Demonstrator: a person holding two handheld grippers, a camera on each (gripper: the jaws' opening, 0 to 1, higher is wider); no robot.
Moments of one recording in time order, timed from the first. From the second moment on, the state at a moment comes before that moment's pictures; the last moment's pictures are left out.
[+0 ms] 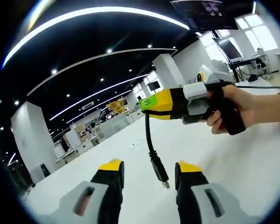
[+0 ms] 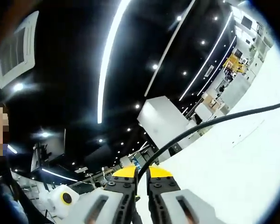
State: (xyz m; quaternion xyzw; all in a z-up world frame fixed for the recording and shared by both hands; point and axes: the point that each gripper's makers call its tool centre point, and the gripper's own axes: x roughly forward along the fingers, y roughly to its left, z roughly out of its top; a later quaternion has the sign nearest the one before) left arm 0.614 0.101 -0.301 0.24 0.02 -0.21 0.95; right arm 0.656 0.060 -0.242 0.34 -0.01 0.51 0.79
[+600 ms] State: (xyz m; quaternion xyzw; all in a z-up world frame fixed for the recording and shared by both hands) left arm 0.613 0.099 -0.299 0.26 0.01 -0.22 0.94; right arm 0.657 0.059 -0.243 0.35 -0.01 0.51 0.79
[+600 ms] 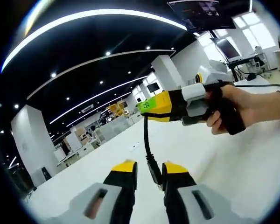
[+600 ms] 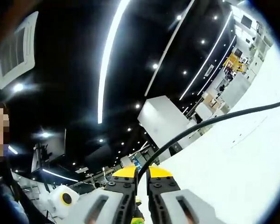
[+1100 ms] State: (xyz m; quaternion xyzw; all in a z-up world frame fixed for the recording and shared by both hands) left arm 0.615 0.104 -0.297 0.24 0.01 -0.21 0.95; right arm 0.653 0.059 -0.243 0.35 -0.01 0.51 0.79
